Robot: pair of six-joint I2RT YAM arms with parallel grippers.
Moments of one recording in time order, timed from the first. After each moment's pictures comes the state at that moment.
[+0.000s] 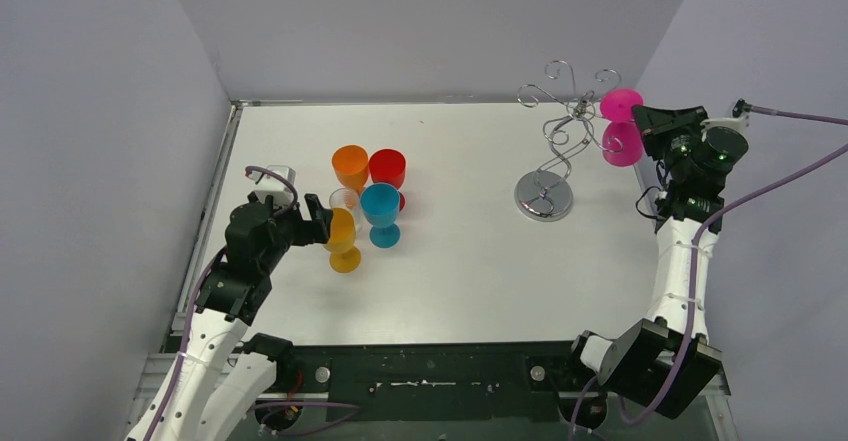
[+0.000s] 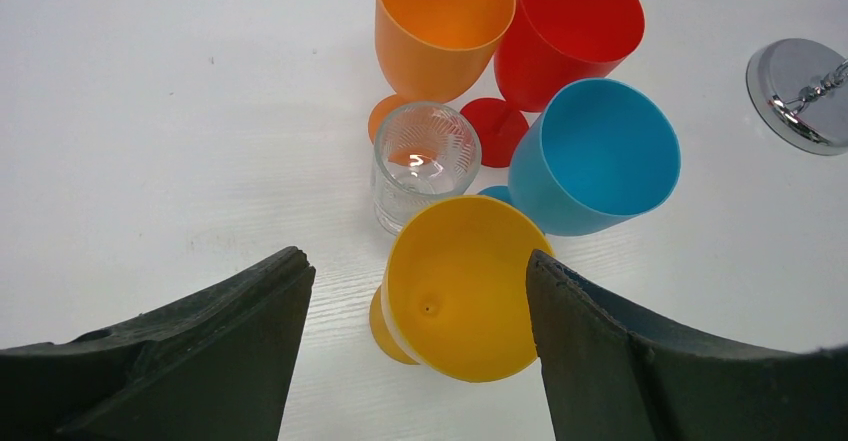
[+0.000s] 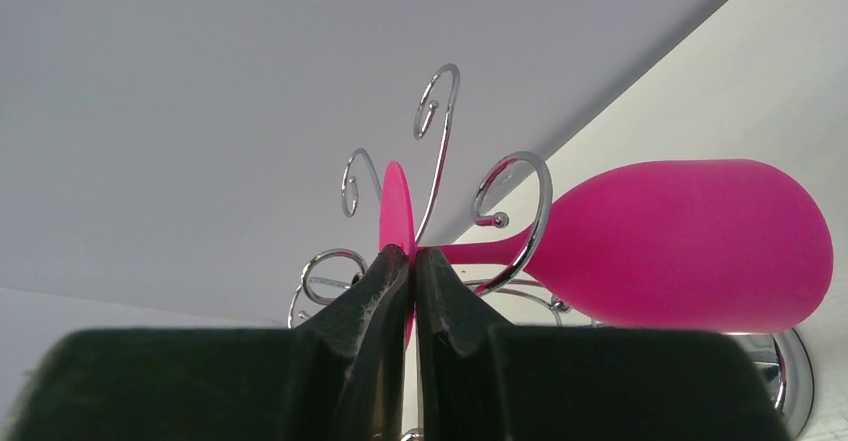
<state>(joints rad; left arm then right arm) -0.27 0.67 0.68 -0.35 -0.03 -0.23 -0.46 1.18 1.09 0.02 -0.48 0.98</state>
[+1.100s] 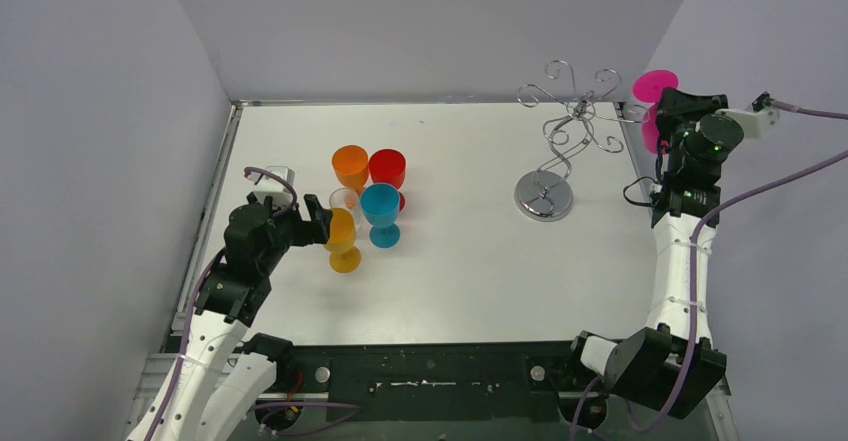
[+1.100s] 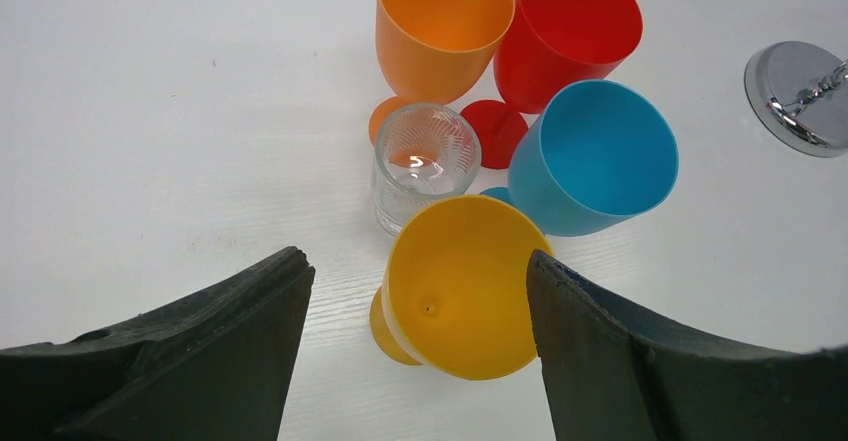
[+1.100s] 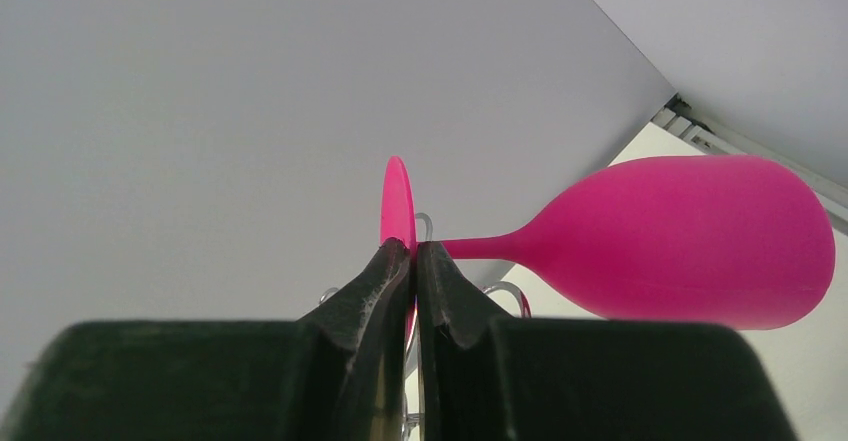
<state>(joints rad) -0.27 0.66 0.68 -0.35 -0.03 -0.23 -0.37 1.19 1.17 0.04 -0.03 0.90</state>
